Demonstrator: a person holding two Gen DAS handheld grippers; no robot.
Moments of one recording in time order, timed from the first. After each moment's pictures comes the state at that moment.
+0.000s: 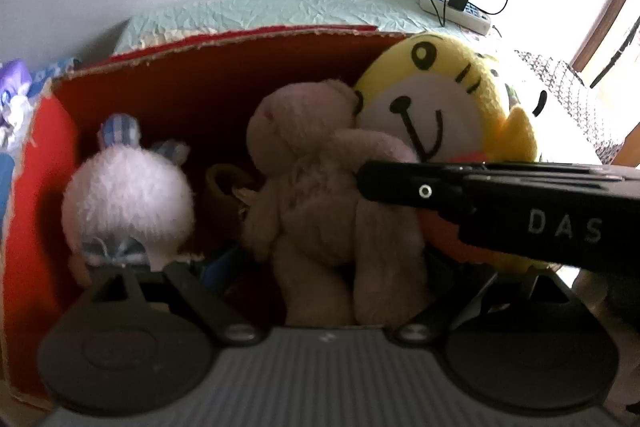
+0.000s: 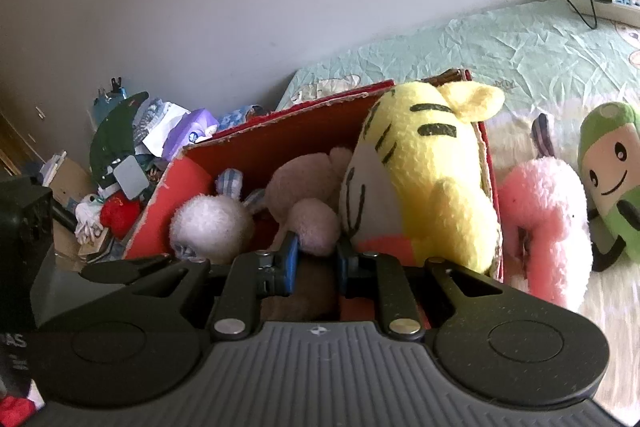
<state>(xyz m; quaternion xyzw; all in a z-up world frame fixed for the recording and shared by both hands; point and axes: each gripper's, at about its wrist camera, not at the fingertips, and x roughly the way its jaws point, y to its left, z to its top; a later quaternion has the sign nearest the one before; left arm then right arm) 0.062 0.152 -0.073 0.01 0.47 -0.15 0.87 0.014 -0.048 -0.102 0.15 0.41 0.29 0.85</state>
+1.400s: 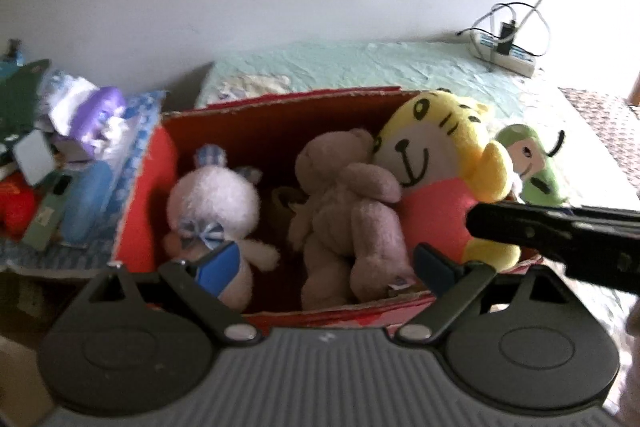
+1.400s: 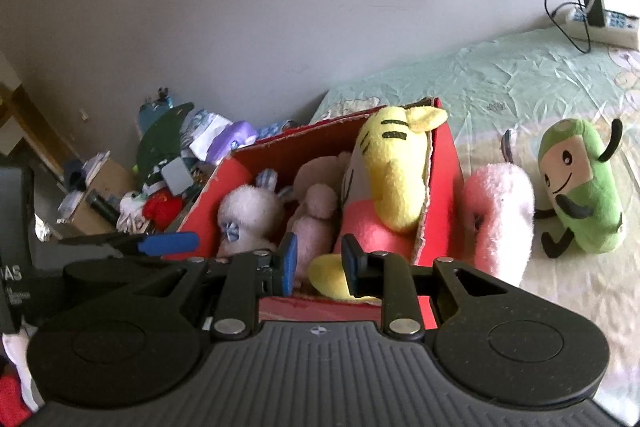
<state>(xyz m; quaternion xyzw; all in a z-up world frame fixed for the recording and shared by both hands) 0.007 0.126 -0.013 0.03 0.42 -0.02 0.91 -0.032 -0.114 -0.074 0.15 0.37 0.35 0.85</state>
